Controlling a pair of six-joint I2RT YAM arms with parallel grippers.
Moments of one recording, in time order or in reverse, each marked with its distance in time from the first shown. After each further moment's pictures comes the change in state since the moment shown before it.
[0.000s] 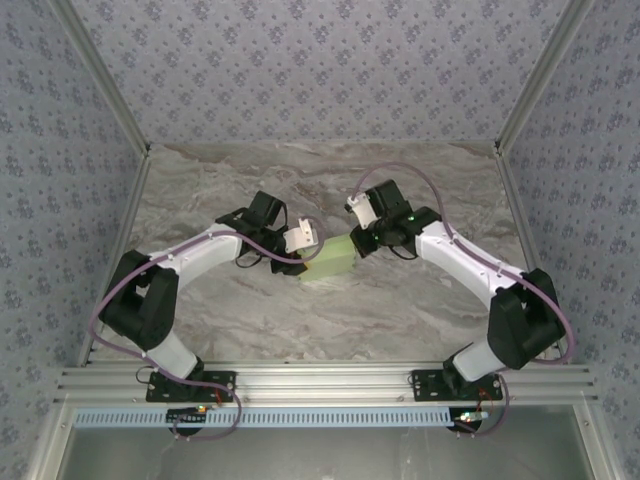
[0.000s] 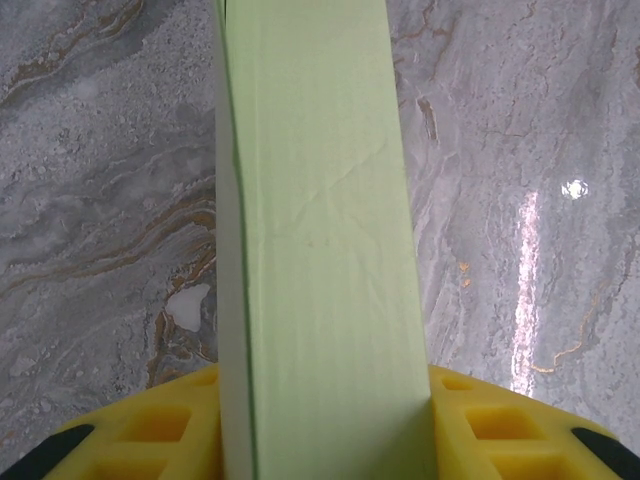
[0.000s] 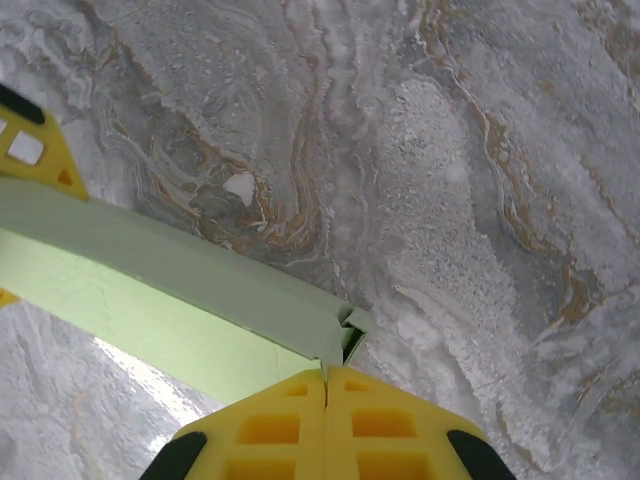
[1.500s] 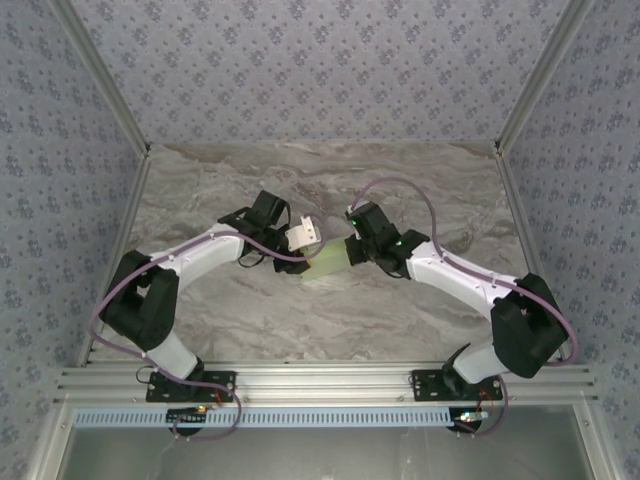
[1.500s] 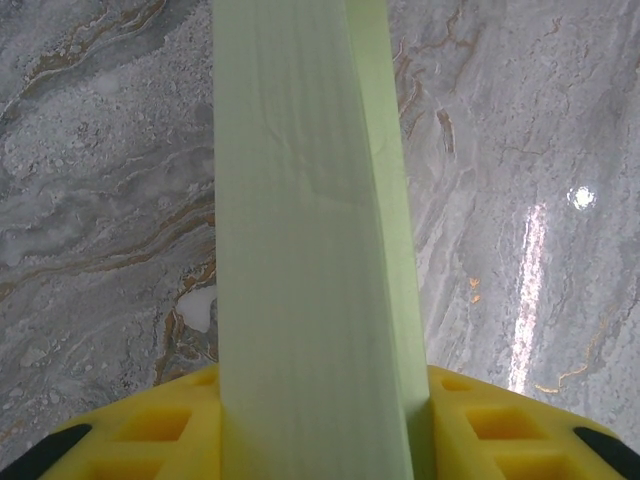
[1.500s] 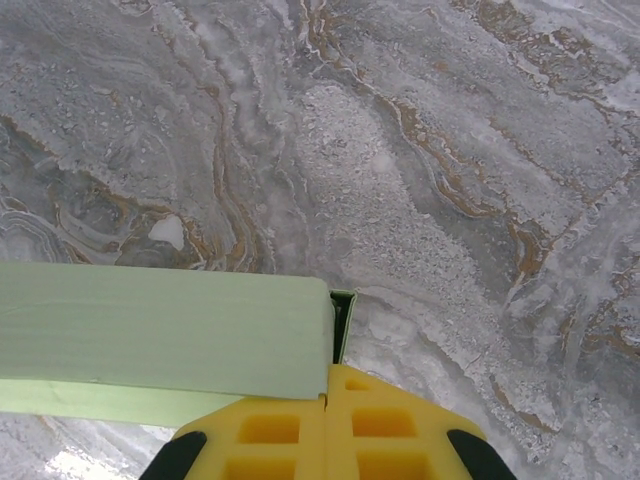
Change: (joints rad) left arm -0.016 0.000 0.014 0.008 -0.042 -0.071; right arm 0.145 -0.047 -0.163 0.191 0.335 0.275
